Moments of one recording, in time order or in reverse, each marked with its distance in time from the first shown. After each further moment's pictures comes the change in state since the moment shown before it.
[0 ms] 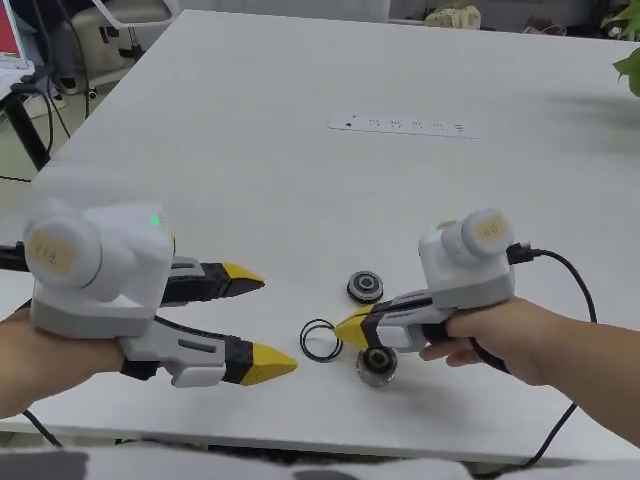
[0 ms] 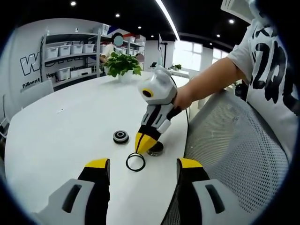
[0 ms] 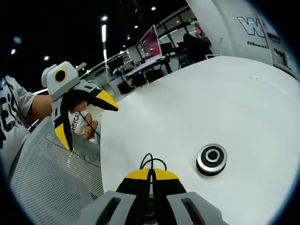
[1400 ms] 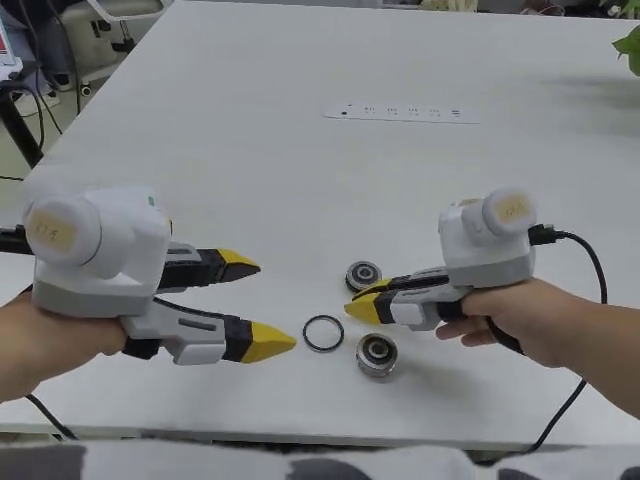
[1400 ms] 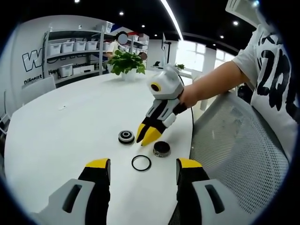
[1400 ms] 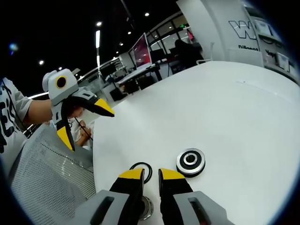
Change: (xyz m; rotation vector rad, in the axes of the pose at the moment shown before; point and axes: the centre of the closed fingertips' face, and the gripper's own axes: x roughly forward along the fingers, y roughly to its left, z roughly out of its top) left arm 0.004 0.018 0.002 -0.026 0.010 0.015; right arm -0.019 -0.021 0.013 0.019 -0.071 -0.070
